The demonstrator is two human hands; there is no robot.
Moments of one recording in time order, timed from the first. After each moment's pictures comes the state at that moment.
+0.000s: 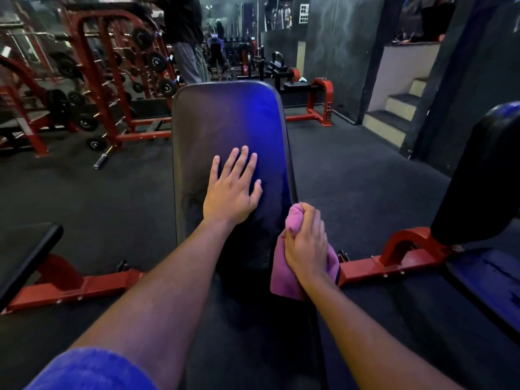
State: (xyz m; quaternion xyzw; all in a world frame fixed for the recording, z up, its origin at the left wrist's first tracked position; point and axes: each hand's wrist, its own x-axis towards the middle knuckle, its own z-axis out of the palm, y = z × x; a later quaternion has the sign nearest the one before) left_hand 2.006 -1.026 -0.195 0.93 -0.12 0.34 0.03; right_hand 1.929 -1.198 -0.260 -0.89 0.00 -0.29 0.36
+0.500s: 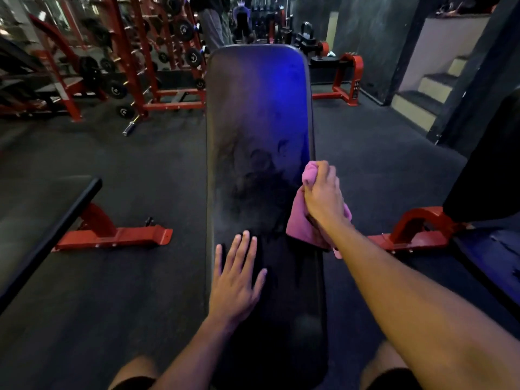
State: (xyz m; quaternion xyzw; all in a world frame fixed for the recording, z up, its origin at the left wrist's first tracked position) left_hand 1.750 -1.016 -0.370 0.95 -0.07 0.28 0.08; right_hand 1.913 -1.216 -0.248 -0.92 -0.04 -0.22 0.31
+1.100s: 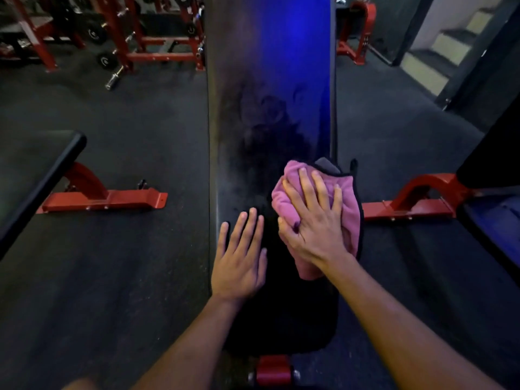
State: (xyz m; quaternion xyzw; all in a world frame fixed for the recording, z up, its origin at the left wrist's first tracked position) left_hand 1.732 -1.007 -0.401 0.95 -0.09 0.28 0.06; right_hand 1.804 -1.190 -0.334 -0.95 -0.19 -0.23 0.06
